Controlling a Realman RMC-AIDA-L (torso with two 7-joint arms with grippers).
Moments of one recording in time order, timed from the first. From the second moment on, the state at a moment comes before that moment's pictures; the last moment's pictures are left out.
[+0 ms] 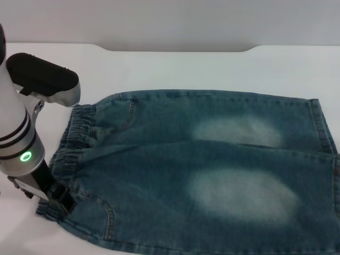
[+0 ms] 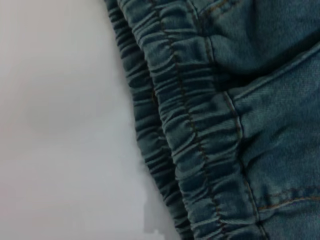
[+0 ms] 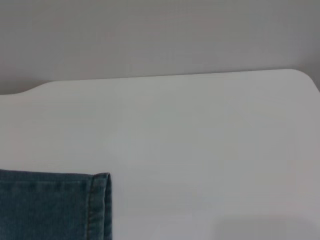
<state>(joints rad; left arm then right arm) -0.57 -2.07 -1.53 -1.40 2.87 -1.77 0.06 -0.02 2.08 1.91 1.88 -2.74 1.23 -0.20</state>
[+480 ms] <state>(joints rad) -0.56 -2.06 -1.52 -1.39 2.83 -1.79 0.07 -0.03 2.08 1.91 1.91 -2.74 1.23 -0.20</state>
